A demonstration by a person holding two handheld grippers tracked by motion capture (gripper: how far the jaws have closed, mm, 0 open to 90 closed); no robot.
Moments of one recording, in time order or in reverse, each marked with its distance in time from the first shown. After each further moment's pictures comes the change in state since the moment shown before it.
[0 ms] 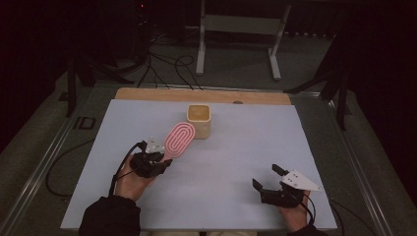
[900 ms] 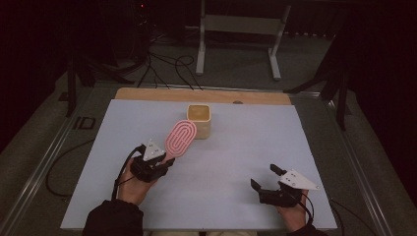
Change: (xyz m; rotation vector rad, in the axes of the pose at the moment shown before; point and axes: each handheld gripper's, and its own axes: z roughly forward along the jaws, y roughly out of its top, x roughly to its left) left arm -0.012 -0.005 -0.007 -0.131 0.028 0.008; right arm 0.003 0.001 0.004 0.006 0.016 -0.005
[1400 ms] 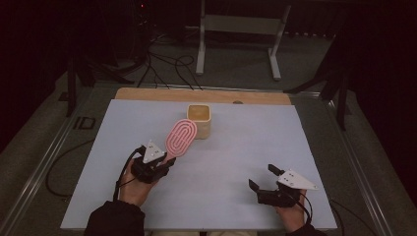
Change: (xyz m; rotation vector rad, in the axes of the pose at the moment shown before) left arm -0.005 0.000 0.000 -0.035 0.012 0.007; right arm 0.004 0.002 0.002 0.006 0.013 0.005
